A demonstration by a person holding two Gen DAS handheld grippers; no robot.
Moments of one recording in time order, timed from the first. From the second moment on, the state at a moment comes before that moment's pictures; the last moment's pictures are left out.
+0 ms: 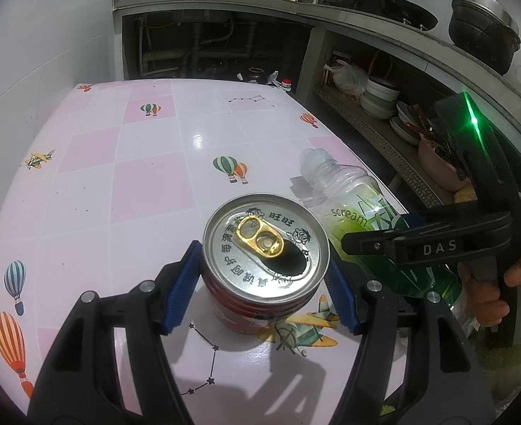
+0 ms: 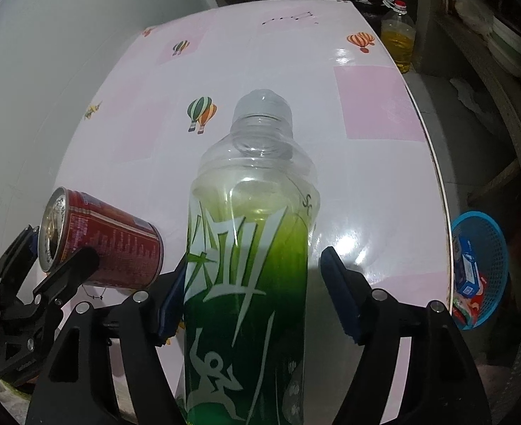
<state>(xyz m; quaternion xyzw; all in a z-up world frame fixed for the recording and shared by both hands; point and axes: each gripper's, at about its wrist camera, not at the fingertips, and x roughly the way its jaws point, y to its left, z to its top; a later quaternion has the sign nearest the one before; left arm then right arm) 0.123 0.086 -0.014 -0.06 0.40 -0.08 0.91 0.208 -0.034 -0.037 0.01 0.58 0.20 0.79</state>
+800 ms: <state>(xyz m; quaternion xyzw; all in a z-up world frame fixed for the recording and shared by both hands) 0.122 0.087 -0.015 -0.06 0.40 -0.08 0.91 0.222 -0.019 -0.048 -0.01 0.59 0.22 0.78</state>
